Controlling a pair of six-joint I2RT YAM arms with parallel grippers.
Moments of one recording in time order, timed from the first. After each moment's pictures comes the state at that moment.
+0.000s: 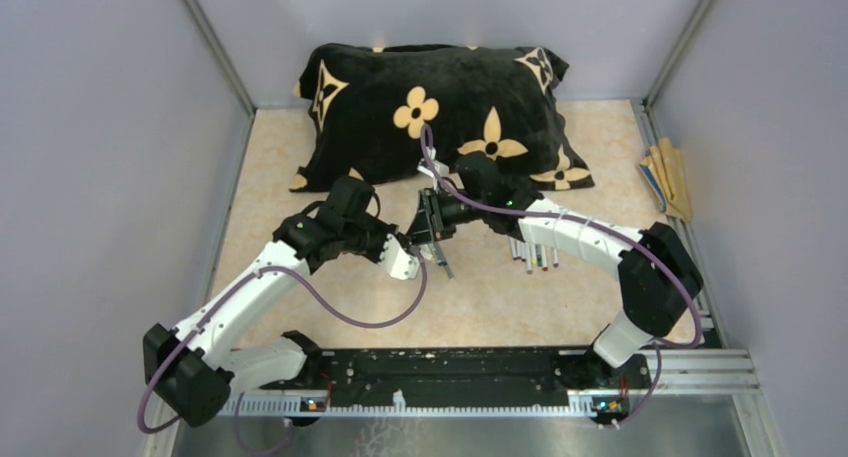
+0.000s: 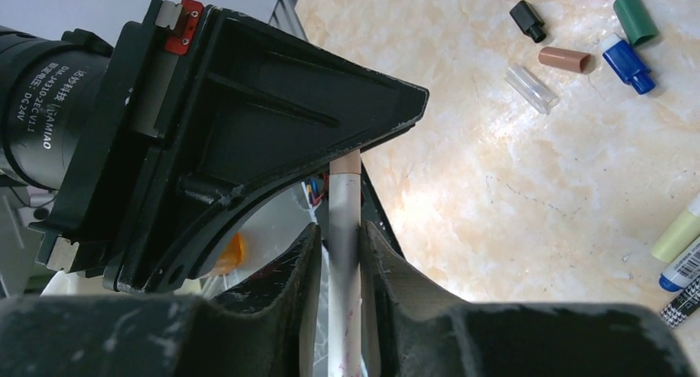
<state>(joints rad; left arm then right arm) -0.61 1.10 0.96 -0.74 0.25 1.47 0.79 1.61 1.15 -0.06 -0.72 0.66</state>
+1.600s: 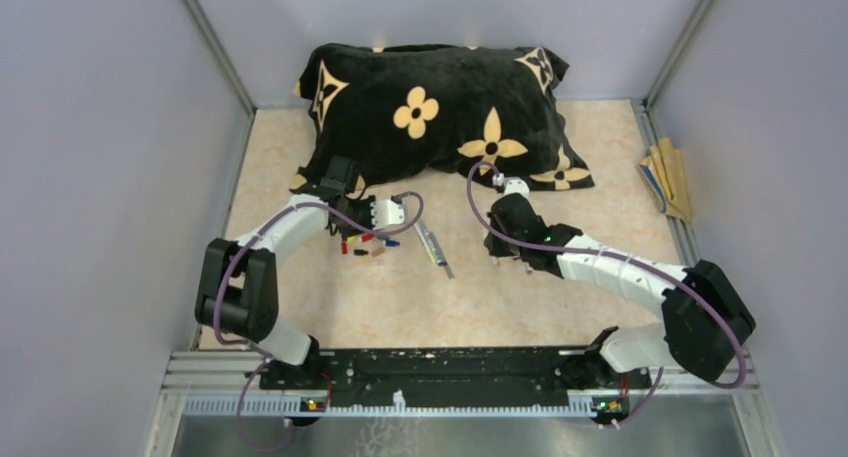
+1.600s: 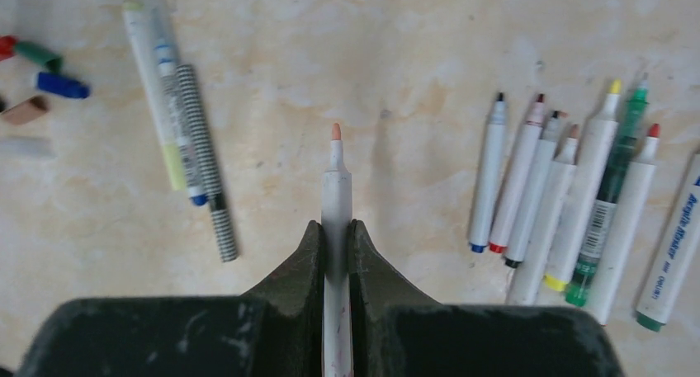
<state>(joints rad) -0.30 1.53 0.98 -0.61 0.23 1.19 0.74 1.31 0.78 -0.26 0.19 0.53</state>
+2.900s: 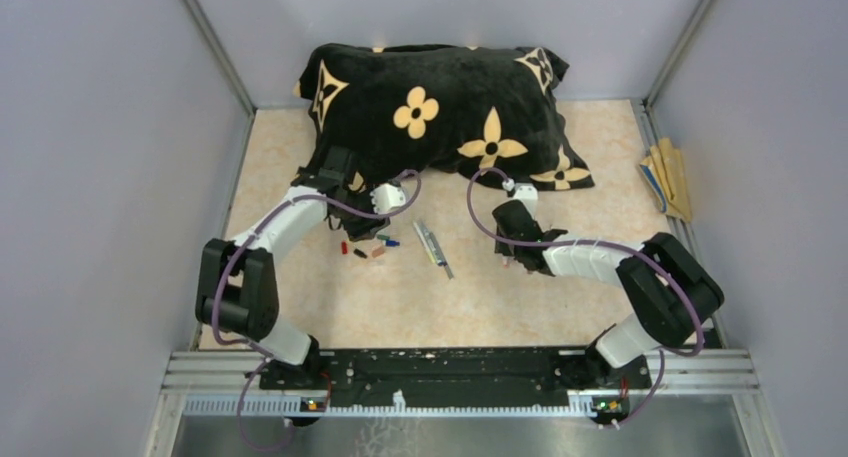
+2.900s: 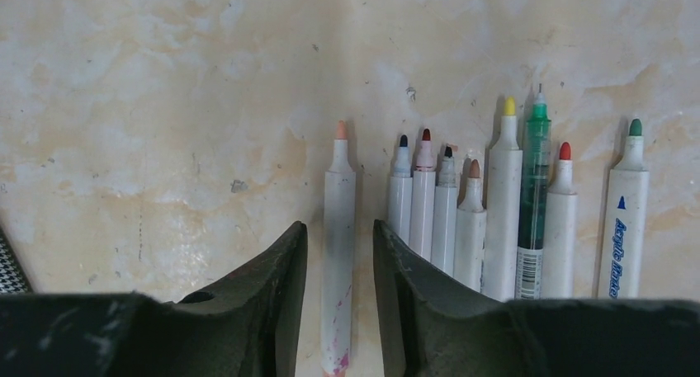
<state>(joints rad) -0.29 1.56 1.05 -0.68 0.34 0.99 0.66 1.52 0.67 0.00 0.41 0.54</state>
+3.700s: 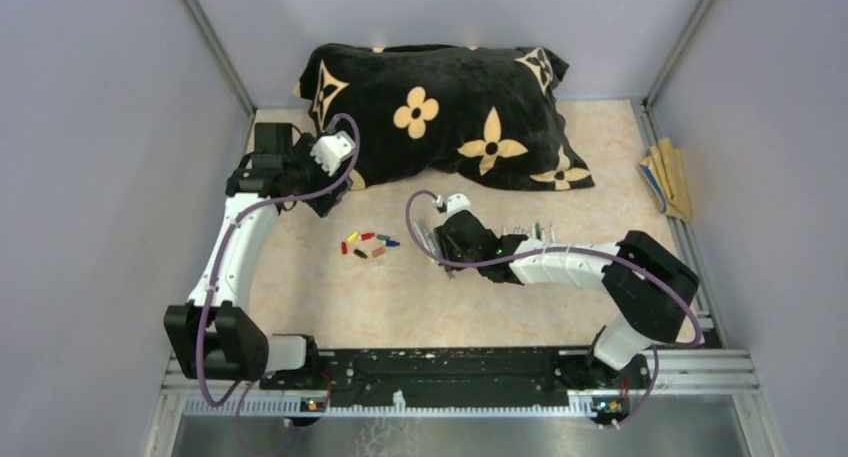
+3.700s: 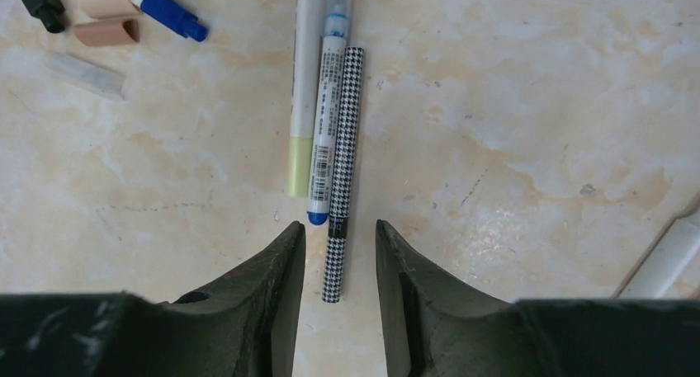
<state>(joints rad) -0.07 1.33 1.22 -0.73 0.30 0.77 0.96 1.59 0.86 -0.02 0.26 0.40</state>
